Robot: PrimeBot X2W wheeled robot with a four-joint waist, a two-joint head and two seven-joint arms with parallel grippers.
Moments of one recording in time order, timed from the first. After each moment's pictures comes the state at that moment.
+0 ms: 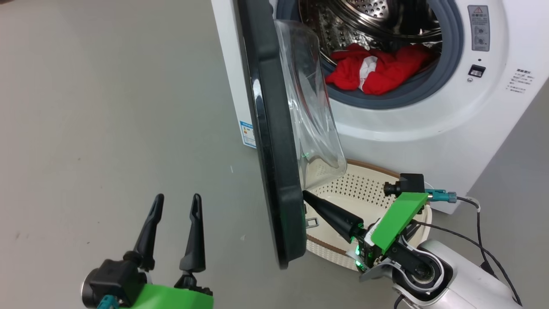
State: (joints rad) left arm -0.10 0.04 -0.18 0.04 -0.30 0.07 -0.25; right arm -0.48 -0.27 0.75 0.26 1.99 0.13 0.12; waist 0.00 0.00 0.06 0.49
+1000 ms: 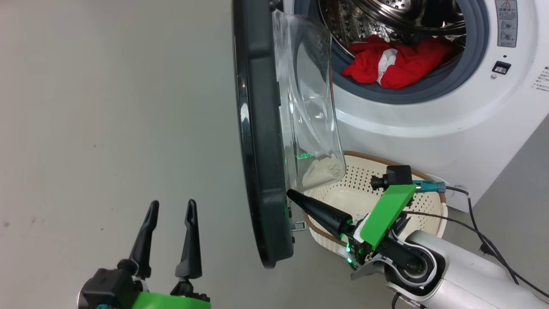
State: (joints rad) left arm -0.06 0.04 -0.18 0.00 -0.31 0.09 -0.25; right arm -0.63 -0.35 0.98 0.21 2.14 0.13 0.01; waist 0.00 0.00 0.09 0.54
